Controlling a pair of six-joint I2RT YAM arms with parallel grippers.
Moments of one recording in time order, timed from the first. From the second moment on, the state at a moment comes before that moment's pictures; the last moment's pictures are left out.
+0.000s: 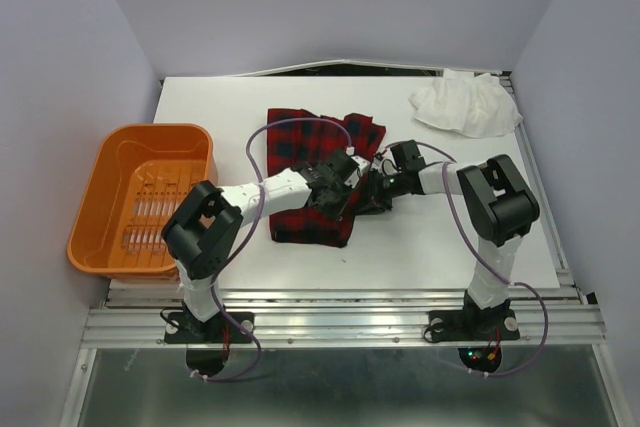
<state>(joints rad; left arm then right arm) -0.84 1.79 1.22 -0.50 -0.03 -0.20 0.37 1.94 1.00 -0.09 -0.73 0.65</state>
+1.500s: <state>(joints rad) -0.80 1.87 1.17 -0.29 0.23 -0.16 0.37 1.95 1.07 -0.23 -0.69 0.53</state>
